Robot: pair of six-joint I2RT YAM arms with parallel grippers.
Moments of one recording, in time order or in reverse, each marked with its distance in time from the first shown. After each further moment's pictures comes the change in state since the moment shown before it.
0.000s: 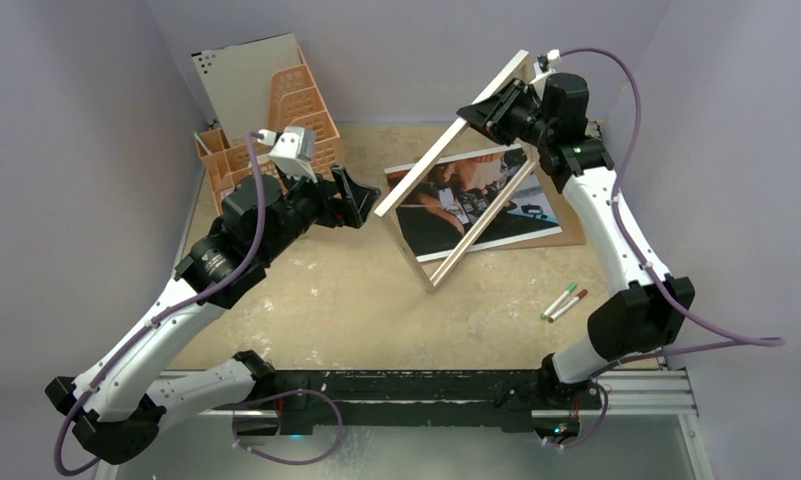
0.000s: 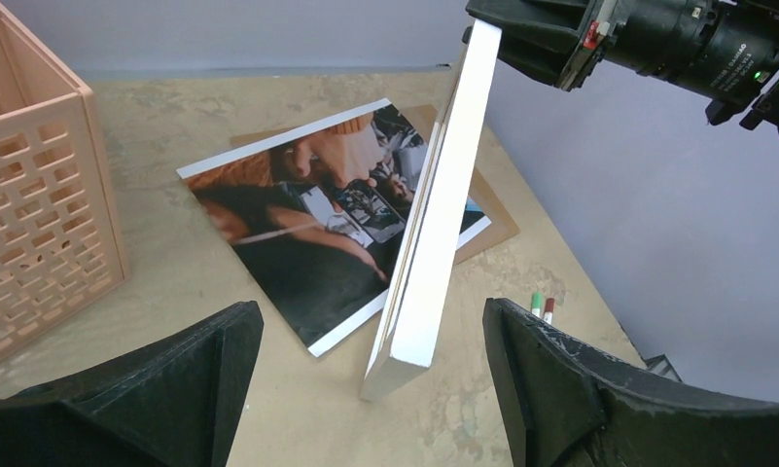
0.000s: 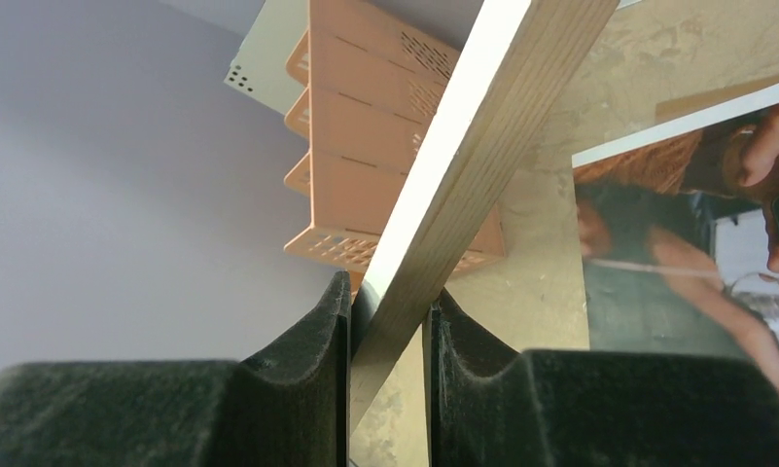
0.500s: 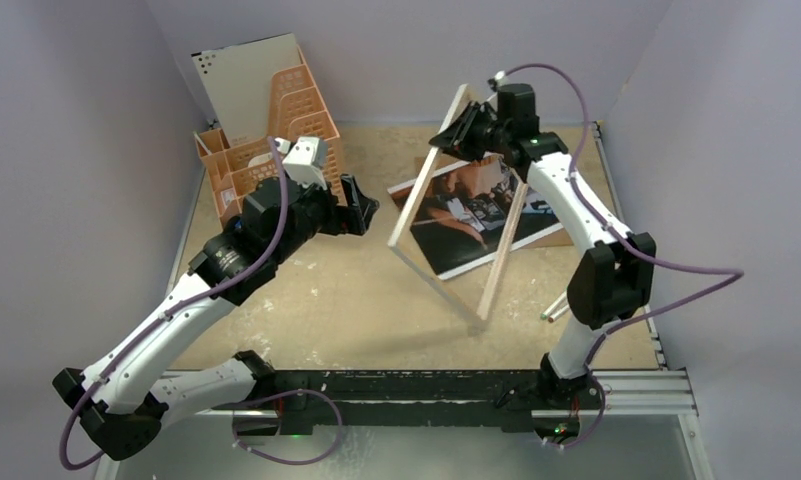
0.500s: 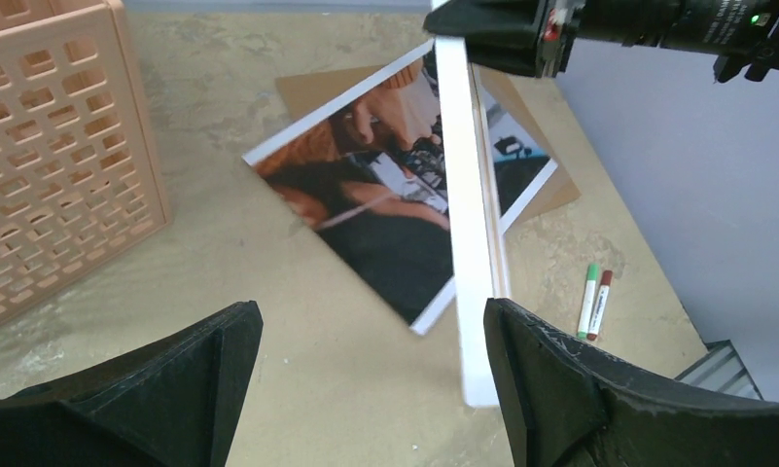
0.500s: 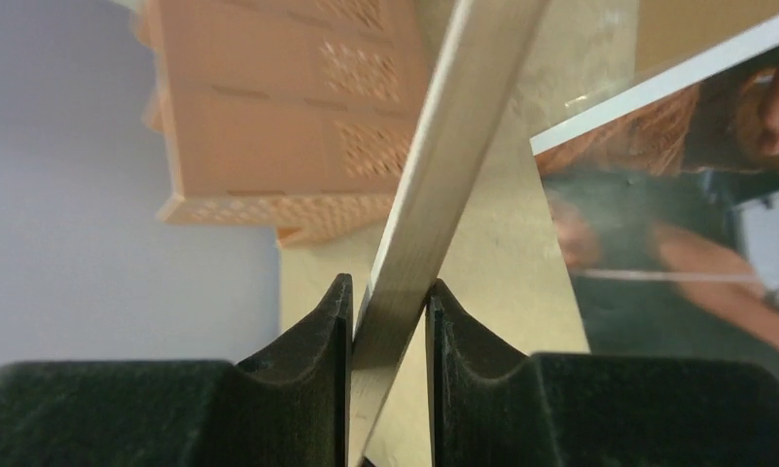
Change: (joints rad) left arm 0.000 0.025 -0.042 -0.061 -0.047 0.007; right arm 0.056 0.197 0.050 -0.021 -0.003 -0.038
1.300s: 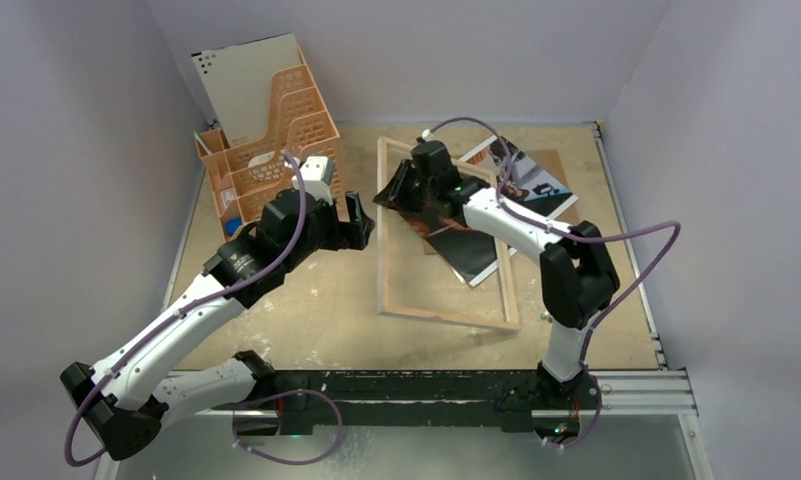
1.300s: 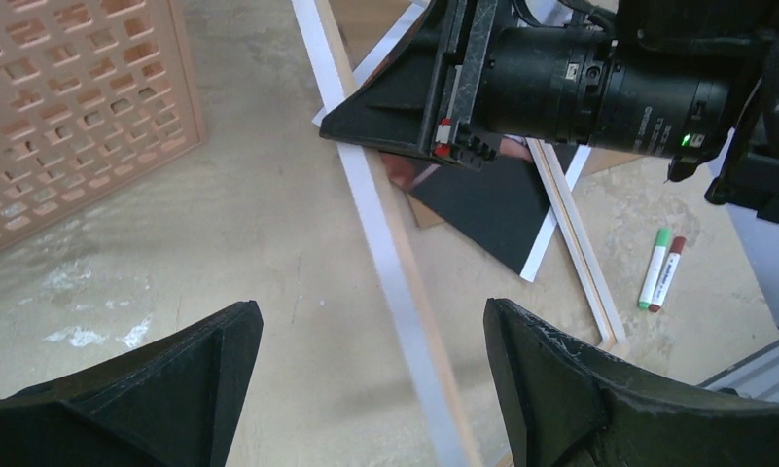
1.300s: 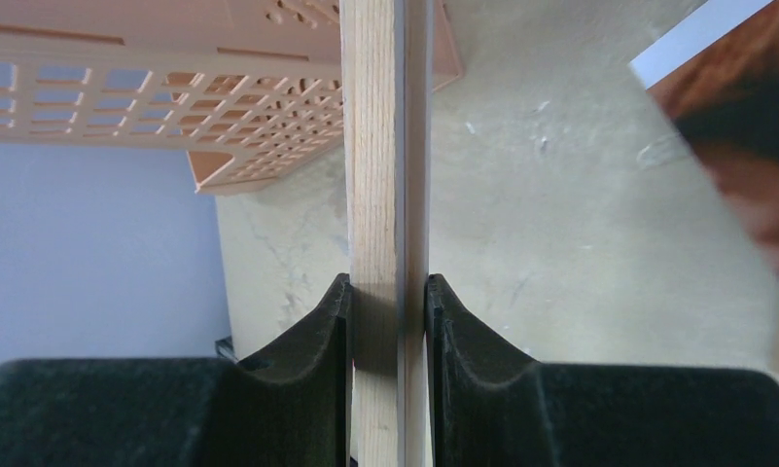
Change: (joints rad) left arm 0.000 0.001 -0.109 -0.047 -0.043 -0.034; right arm 0.346 0.093 -0.203 0.123 0.235 0.086
